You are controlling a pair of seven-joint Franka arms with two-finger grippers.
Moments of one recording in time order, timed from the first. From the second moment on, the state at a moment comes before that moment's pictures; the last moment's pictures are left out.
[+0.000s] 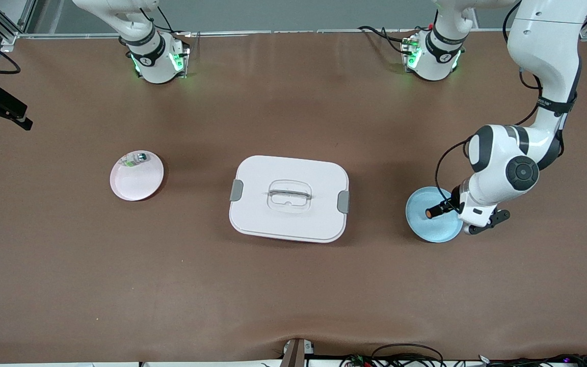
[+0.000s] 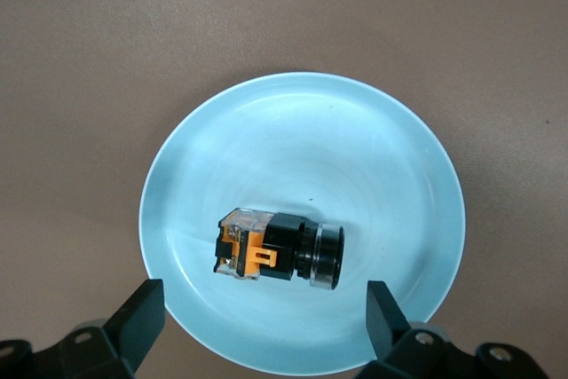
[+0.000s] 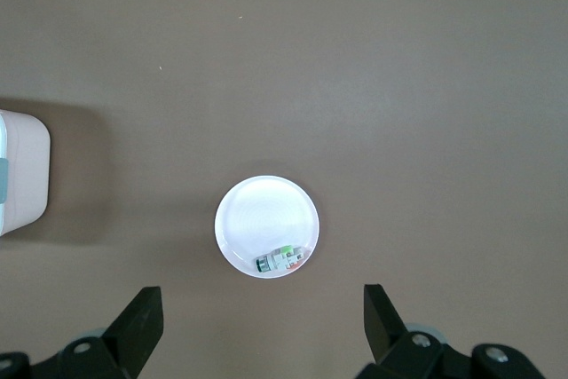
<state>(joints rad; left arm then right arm) -0.07 0.43 -0.05 -2.00 -0.04 2.37 -0.49 -0.05 -0.14 -0.04 -1.71 0.01 1.64 -0.08</state>
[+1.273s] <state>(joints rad) -0.07 0.53 -0.05 -2.01 -0.05 2.50 -0.48 -0.05 -0.14 -0.04 -1.71 0.01 1.64 -0.08</state>
